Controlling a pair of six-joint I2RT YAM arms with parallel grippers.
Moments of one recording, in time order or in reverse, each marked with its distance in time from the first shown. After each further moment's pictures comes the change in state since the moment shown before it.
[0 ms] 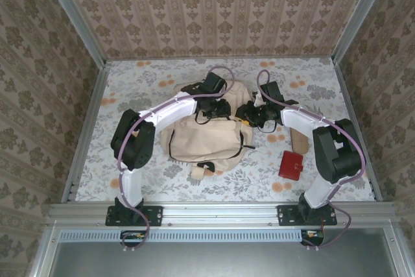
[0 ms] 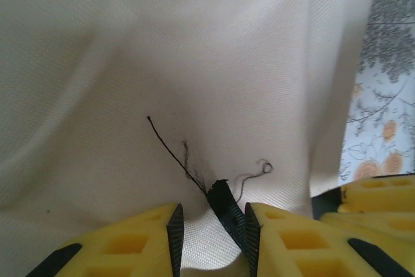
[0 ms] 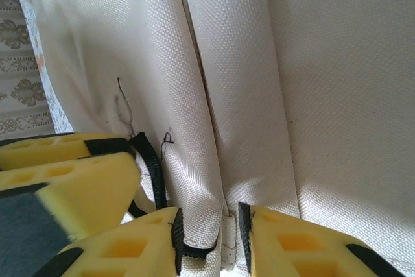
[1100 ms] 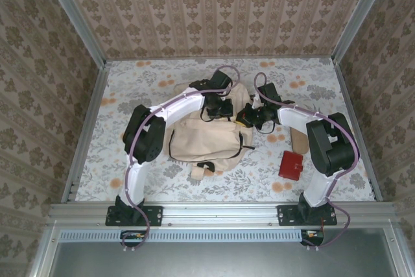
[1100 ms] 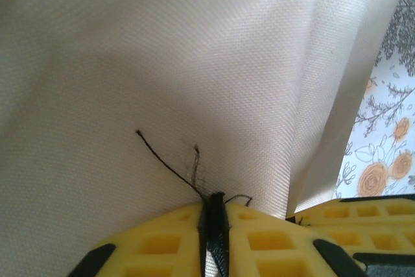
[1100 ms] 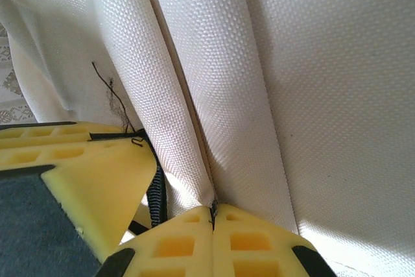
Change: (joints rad) left arm -0.005 0.128 0.157 -0.106 0.052 -0.005; right arm 0.000 0.077 0.010 0.022 -0.055 -0.008
